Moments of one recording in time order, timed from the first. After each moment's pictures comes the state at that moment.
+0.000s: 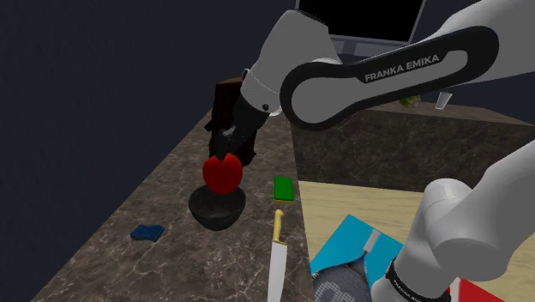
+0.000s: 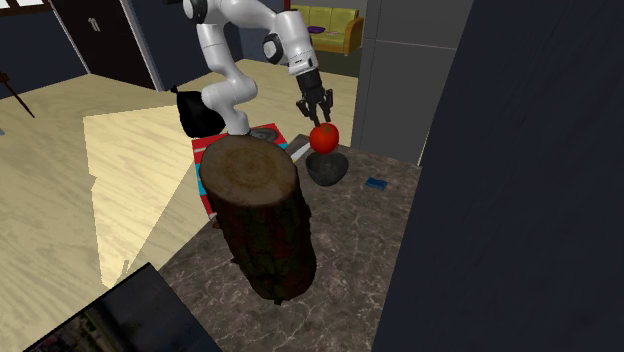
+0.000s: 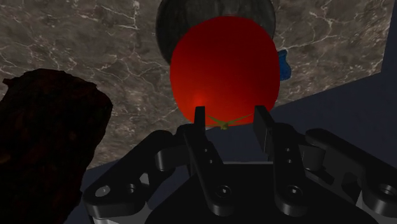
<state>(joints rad) 0.21 -0.43 0.24 -2.41 0.09 2.47 0.18</state>
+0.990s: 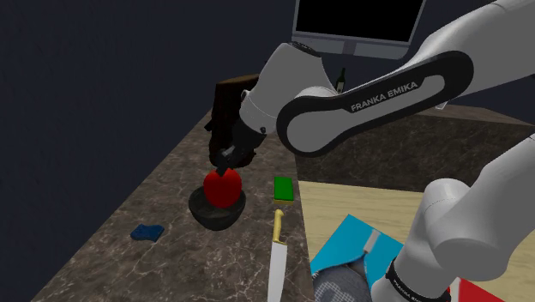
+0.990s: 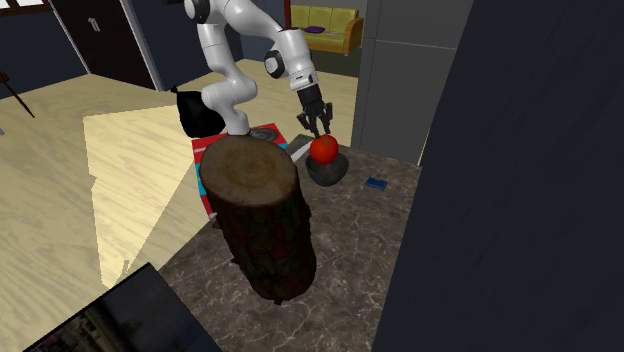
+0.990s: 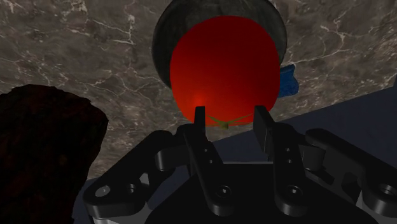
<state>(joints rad) 0.21 -0.38 0.25 -2.49 0.08 2.60 0.18</state>
